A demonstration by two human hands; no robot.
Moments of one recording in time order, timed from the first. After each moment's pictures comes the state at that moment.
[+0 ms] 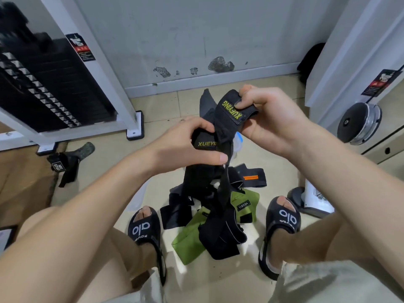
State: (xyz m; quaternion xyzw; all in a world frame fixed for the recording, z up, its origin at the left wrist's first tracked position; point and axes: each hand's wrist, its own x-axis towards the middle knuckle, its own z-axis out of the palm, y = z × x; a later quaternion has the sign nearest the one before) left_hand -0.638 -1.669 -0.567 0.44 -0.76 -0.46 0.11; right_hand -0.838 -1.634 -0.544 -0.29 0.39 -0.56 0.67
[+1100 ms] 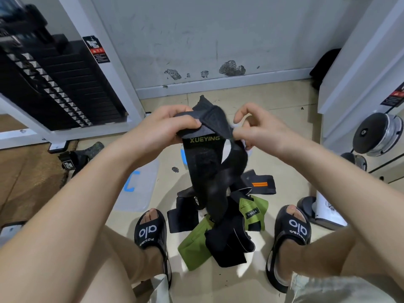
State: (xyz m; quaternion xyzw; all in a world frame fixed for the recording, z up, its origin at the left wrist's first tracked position) left_hand -0.607 -1.700 -0.544 0.43 -0.65 -0.58 0.23; right_hand -0.830 -1.652 -0.570 -0.55 0.66 -0.32 0.41
